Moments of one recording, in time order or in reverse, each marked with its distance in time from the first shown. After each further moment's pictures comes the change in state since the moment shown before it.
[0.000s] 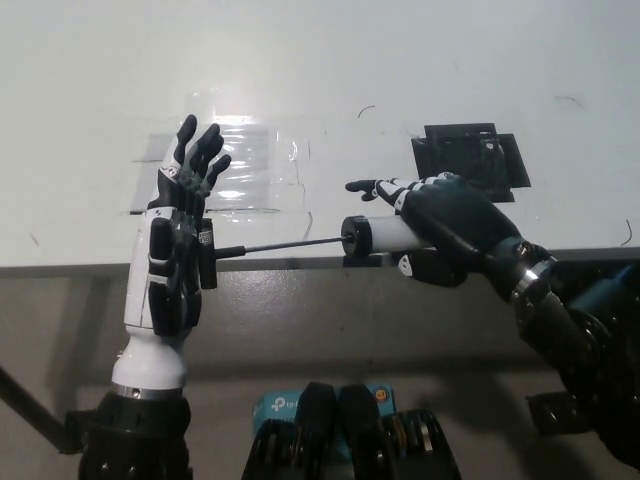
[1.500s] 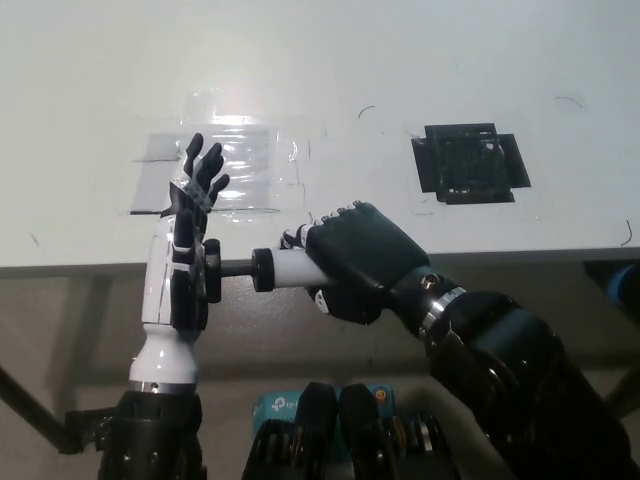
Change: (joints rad) left_arm 0.002 -0.021 -0.002 0.094 0.069 0.025 0.063; right_arm -0.001 0.179 0.106 -0.137 -0.230 0.136 0.187
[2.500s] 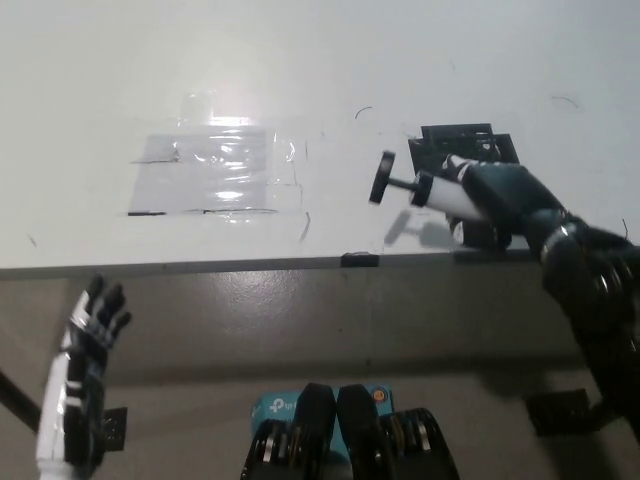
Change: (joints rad) left_arm 0.357 0.186 0.082 -0.026 -0.144 -0.083 -0.053; right_arm -0.102 -0.135 -0.281 0.478 0.140 -0.020 -0.090
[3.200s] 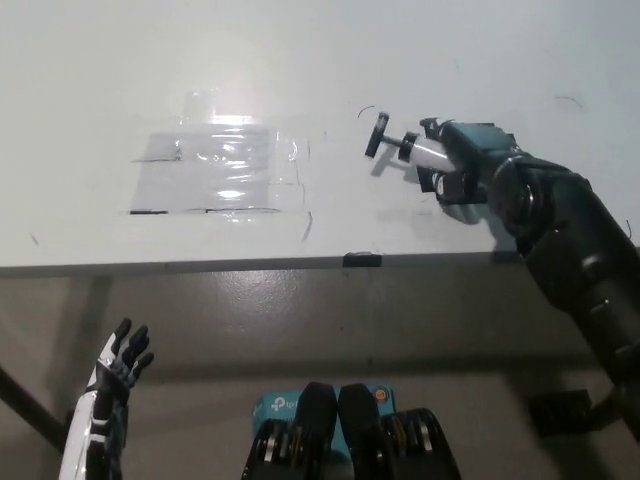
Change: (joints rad) left_arm 0.045 -0.003 -0.023 0.074 0.022 -0.080 -0.011; right_arm -0.319 0.075 0.120 0.632 0.032 -0.021 -0.174
